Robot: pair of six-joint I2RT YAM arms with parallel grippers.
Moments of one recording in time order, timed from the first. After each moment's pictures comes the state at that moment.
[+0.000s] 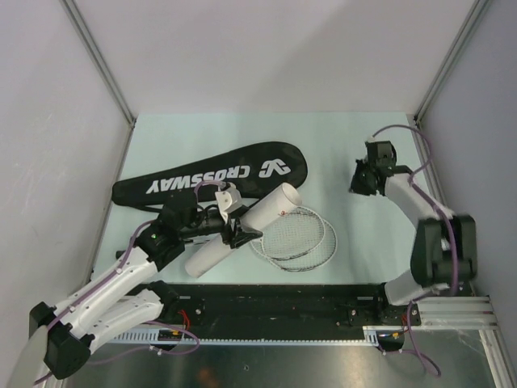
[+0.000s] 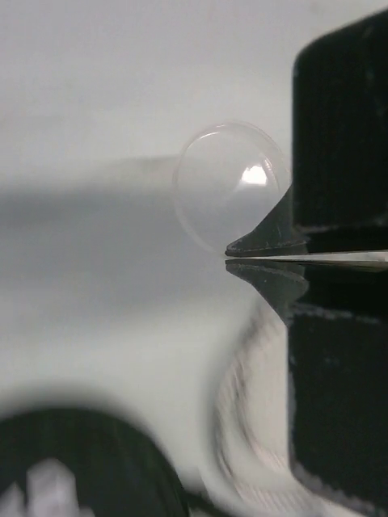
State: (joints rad) left arm -0.67 0.83 0.65 -0.06 0.60 0.06; right arm 0.07 1.60 1.05 -0.44 -0.01 0.34
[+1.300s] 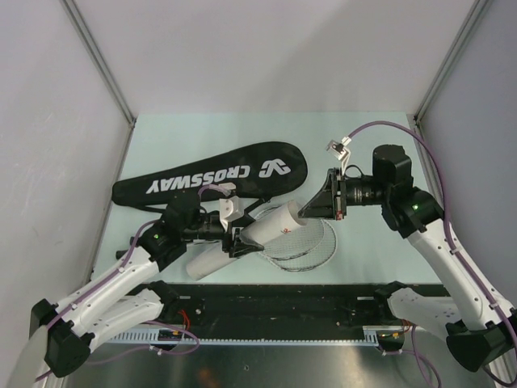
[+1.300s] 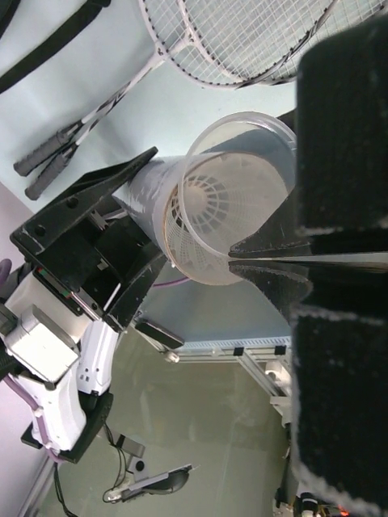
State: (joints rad) left arm -0.69 0.84 0.64 -0.07 0.79 0.08; right arm 0.46 1.00 1.13 -0.48 -1.00 0.47
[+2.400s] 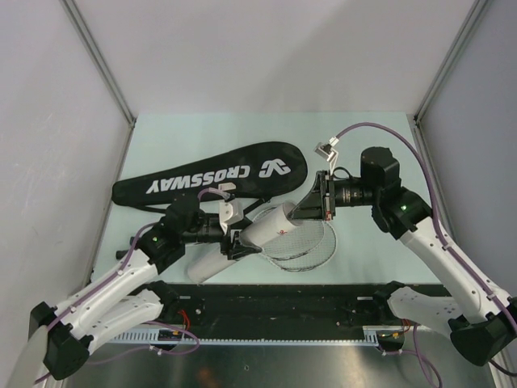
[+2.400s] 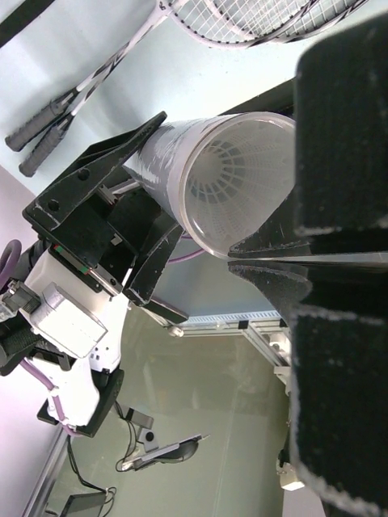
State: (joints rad) left arm -0.69 0.82 0.61 -0.10 0.76 0.10; right arm 0.56 1.02 1.10 -0.35 -0.95 0.62
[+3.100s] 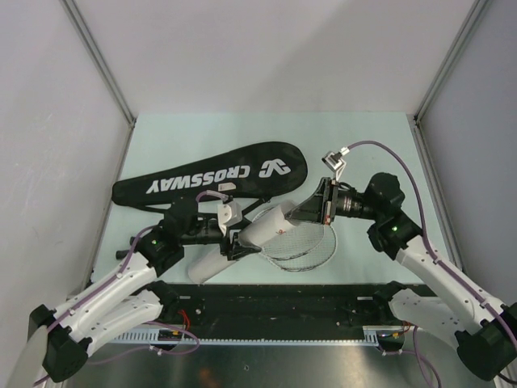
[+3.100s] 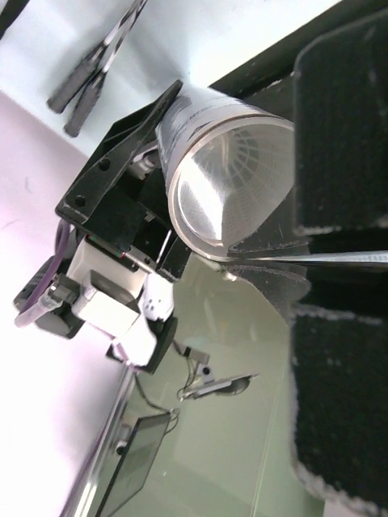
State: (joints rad) left arm -0.69 0.79 0.58 -0.08 0.73 0.10; right arm 0.56 0.92 0.79 0.14 -0.88 1.03
